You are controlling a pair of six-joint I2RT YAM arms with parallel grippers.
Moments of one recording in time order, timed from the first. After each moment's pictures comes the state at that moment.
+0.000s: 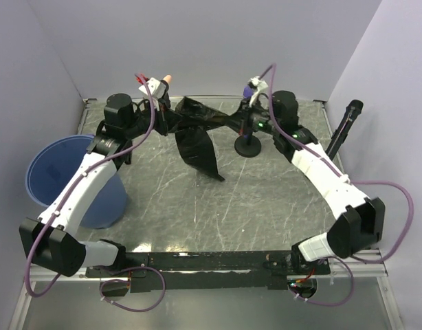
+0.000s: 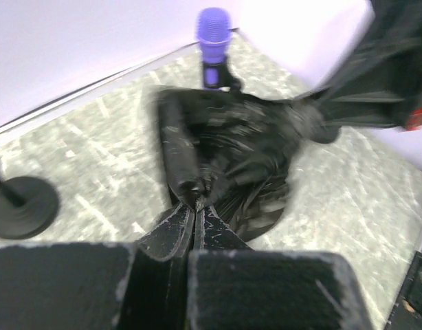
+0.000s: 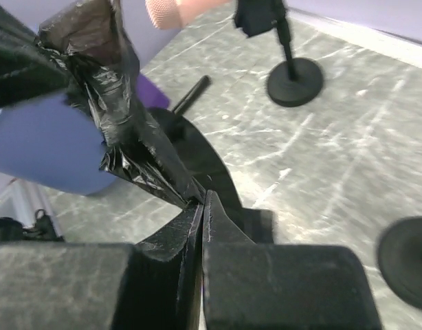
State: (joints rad) left arm -0.33 1.30 1.27 -0.09 0.52 -0.13; right arm 0.38 1.41 1.32 -0.13 -0.54 0.25
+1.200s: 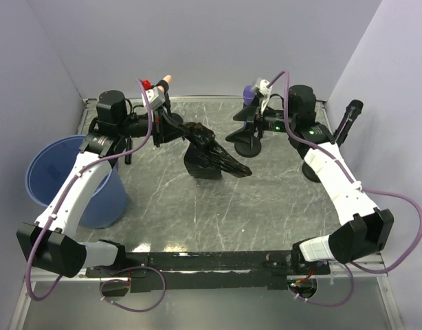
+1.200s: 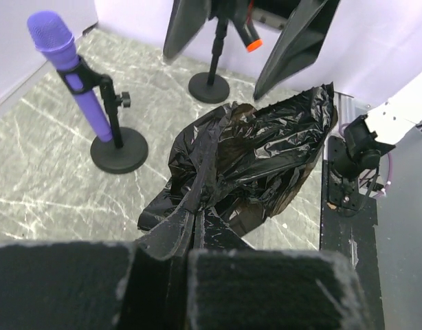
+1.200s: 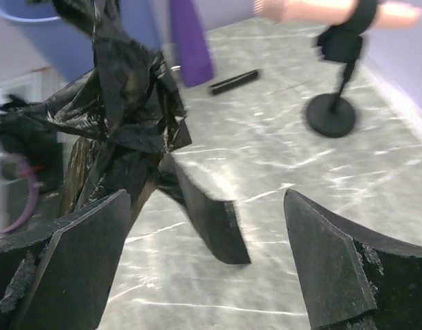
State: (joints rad) left arm -0.28 1.29 1.30 -0.20 1.02 0.01; right arm 0.27 1.35 1.39 -0.30 -0.96 -0.16
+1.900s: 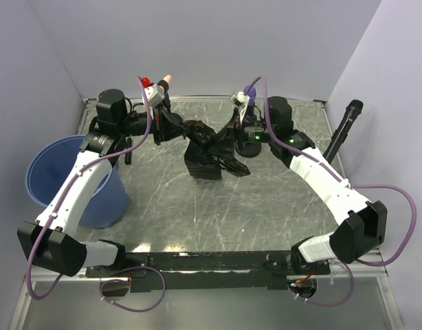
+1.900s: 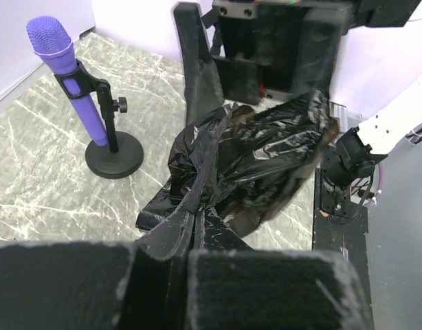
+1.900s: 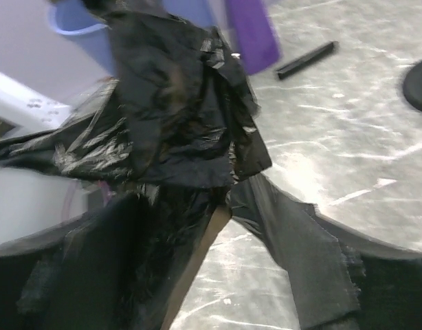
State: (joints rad) left arm -0.28 1.29 1.32 -0.16 1.03 -0.05; right arm 0.44 1.37 1.29 -0.21 -0.93 0.11
